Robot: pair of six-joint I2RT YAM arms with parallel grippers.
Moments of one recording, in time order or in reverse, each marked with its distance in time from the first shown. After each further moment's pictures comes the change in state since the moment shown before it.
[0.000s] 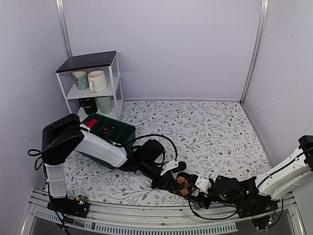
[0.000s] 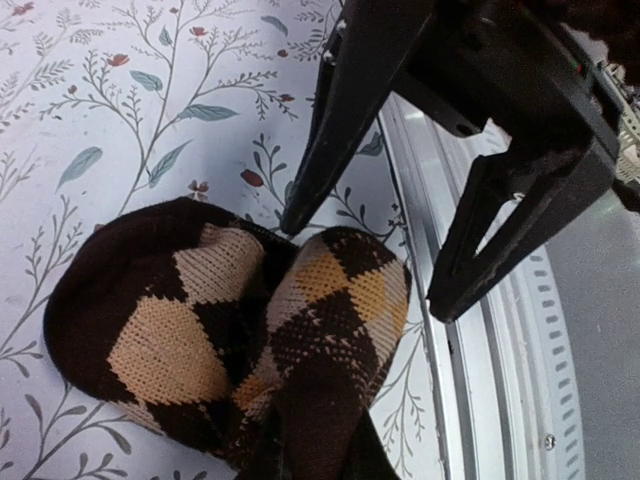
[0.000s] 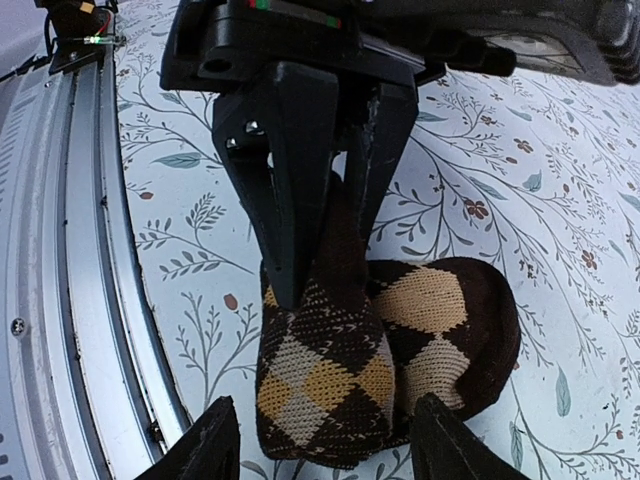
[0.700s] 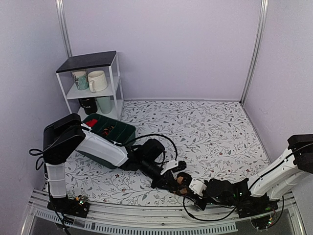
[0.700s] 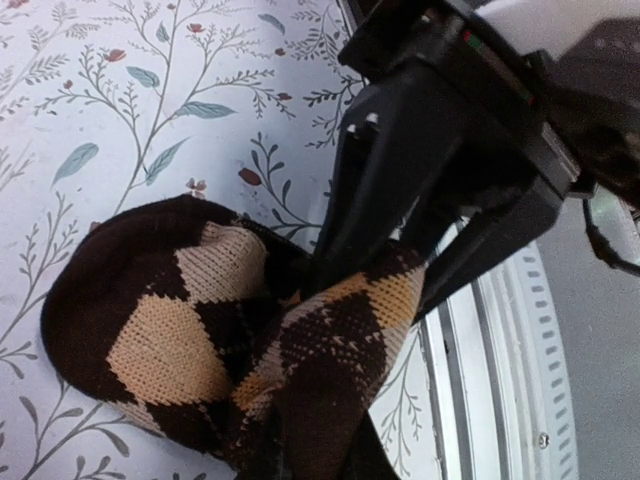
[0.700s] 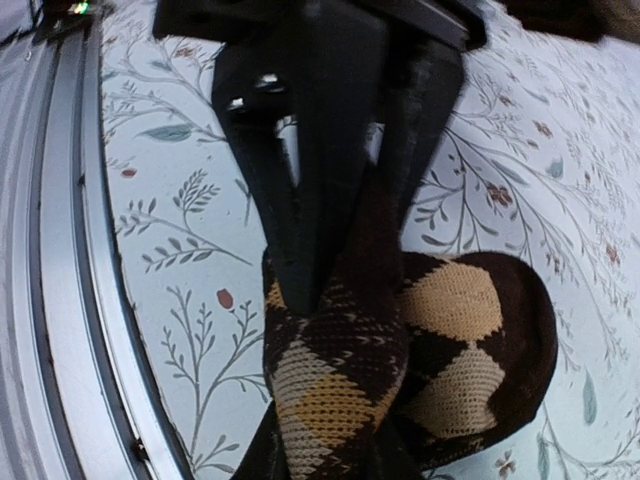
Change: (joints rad) left arm 0.011 0.017 0.017 -0.015 0.035 -0.006; right arm 0.007 0.156 0.053 0.038 0.019 -0.015
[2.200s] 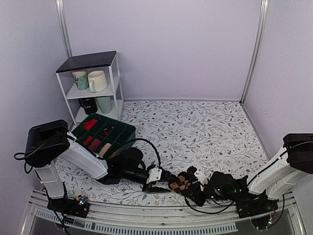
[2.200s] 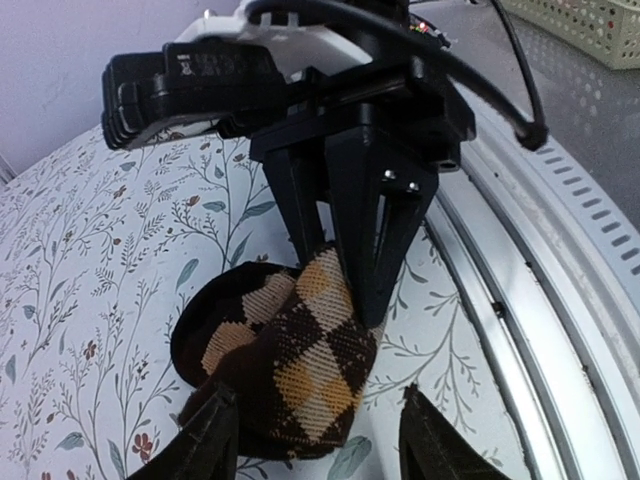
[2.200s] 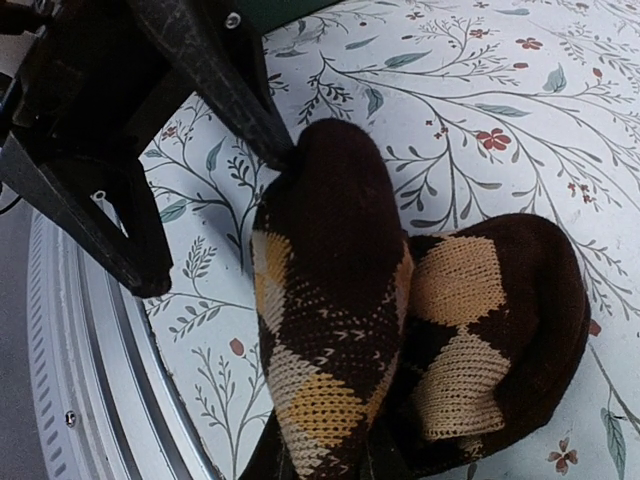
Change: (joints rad) left arm -0.047 -0.194 -0.395 0.608 -0.220 0.354; right arm -0.117 0.047 -0.045 0.158 -0.211 0.380
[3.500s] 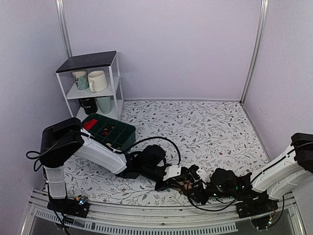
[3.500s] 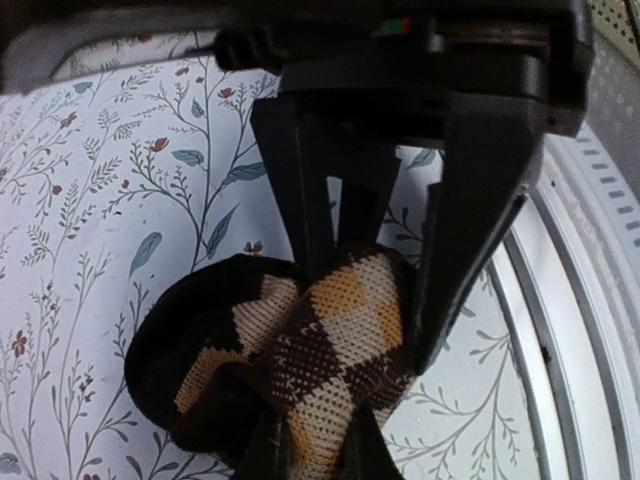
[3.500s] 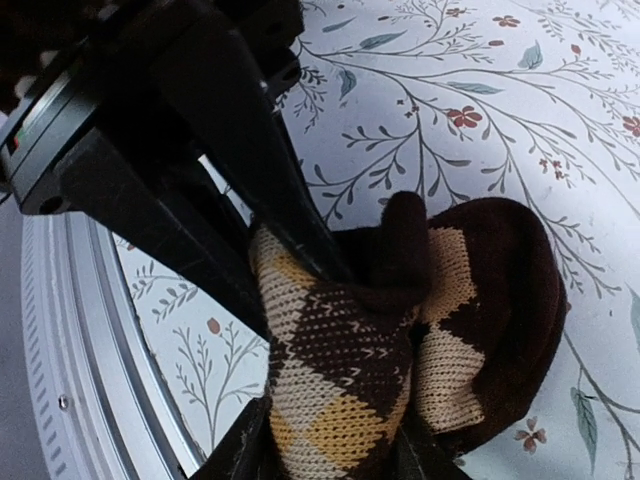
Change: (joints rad) left arm -0.034 0.166 0.310 -0.392 -0.048 -0.101; right arm -0.053 -0.069 -0.001 -0.096 -0.042 0.001
